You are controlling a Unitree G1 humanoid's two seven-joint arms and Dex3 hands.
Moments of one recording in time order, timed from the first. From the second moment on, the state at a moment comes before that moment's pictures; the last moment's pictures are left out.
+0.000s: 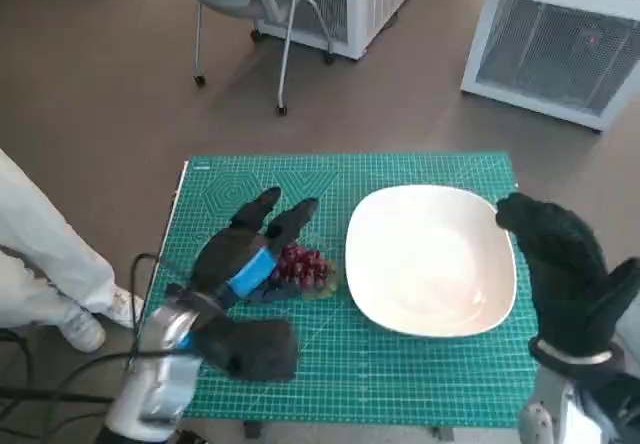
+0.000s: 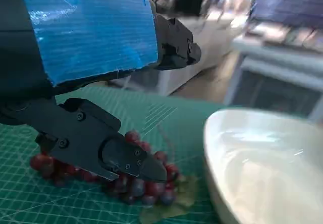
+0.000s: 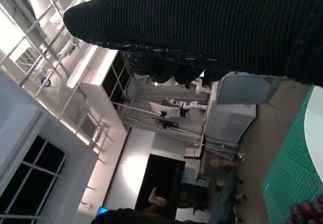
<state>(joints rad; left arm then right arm) -0.46 0.37 -0.23 0.06 0.80 0.10 -0.28 -0.35 -0.11 -0.24 0.25 0.48 -0.58 0.54</state>
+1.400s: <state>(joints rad) -0.72 0.32 -0.42 0.41 0.81 0.44 -0.45 -0.34 -0.11 -0.24 0.26 0.48 -0.59 0.54</state>
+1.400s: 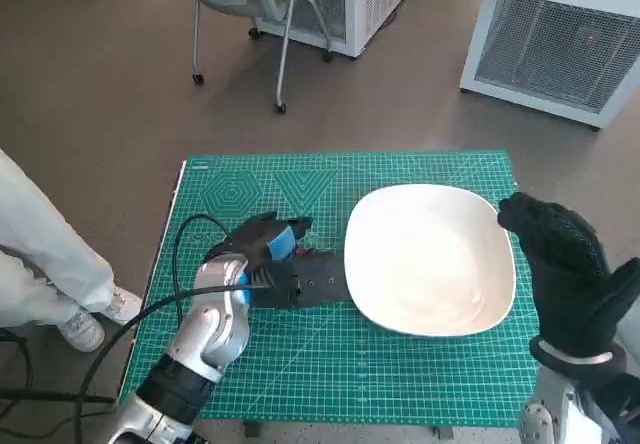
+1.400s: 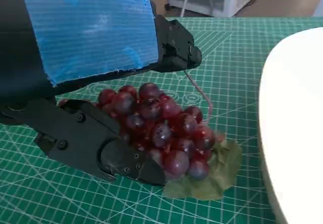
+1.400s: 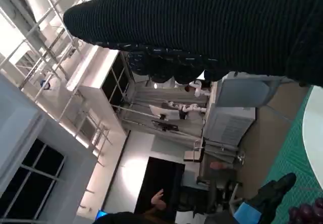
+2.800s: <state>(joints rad) -0.82 0.28 -0.46 0.79 0.74 0.32 -0.30 -0.35 -0.11 -0.24 0.26 0.47 -0.59 0.53</state>
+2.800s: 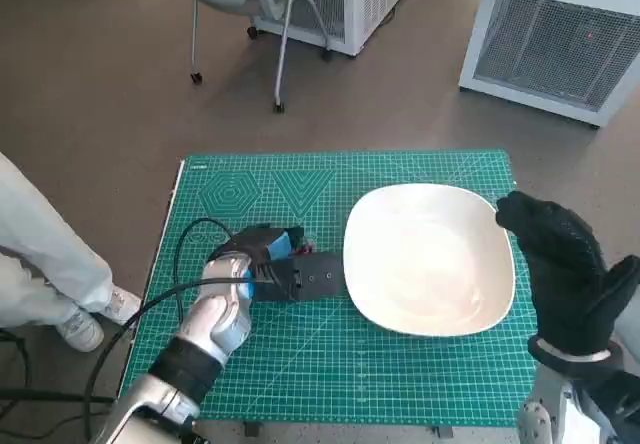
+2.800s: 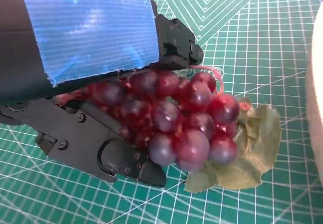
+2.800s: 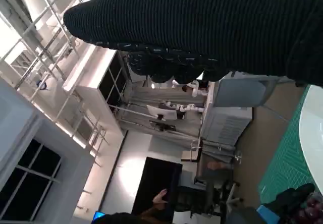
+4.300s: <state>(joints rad) -0.81 0.31 -0.51 0.85 0.74 0.13 -0.03 -0.36 -0.11 -0.24 0.28 0.47 -0.59 0.53</state>
